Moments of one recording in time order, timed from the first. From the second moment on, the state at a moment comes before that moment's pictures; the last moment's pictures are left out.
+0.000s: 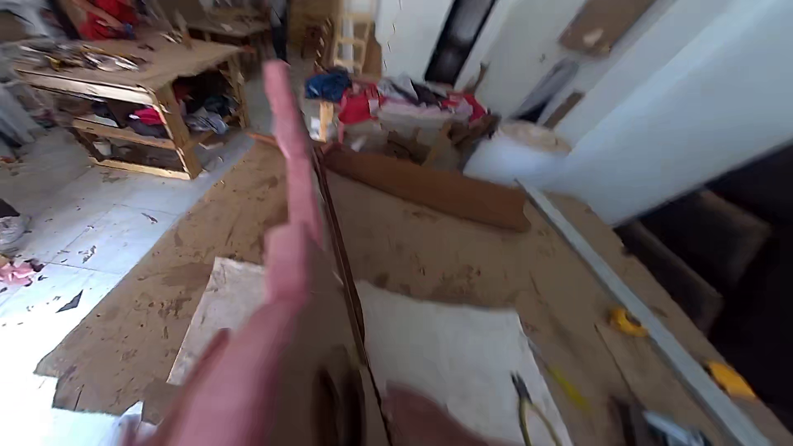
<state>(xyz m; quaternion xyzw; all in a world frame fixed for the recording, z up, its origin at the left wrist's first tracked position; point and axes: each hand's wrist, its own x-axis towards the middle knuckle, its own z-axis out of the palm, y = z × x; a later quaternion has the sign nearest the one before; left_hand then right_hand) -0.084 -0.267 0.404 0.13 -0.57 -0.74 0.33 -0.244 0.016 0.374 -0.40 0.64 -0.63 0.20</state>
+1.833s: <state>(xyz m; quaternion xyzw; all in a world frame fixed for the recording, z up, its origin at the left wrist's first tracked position) -0.205 -0.117 0.197 0.53 -0.79 -0.31 -0.01 -0.454 0.414 0.265 -0.02 0.89 -0.44 0.14</state>
